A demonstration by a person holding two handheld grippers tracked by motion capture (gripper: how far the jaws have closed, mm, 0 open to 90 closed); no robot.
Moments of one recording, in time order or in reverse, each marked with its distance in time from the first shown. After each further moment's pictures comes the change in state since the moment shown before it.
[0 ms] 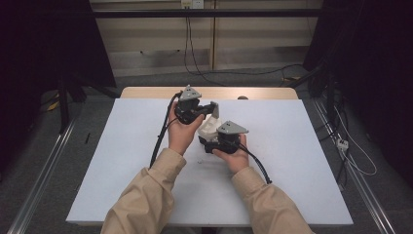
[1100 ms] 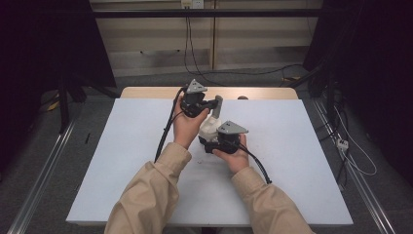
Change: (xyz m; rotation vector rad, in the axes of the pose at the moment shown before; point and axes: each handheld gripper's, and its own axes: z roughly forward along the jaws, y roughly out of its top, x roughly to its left) left arm 0.004 0.013 0.019 0.029 0.014 -0.008; right arm 0.000 0.000 0.000 0.001 0.000 -0.005
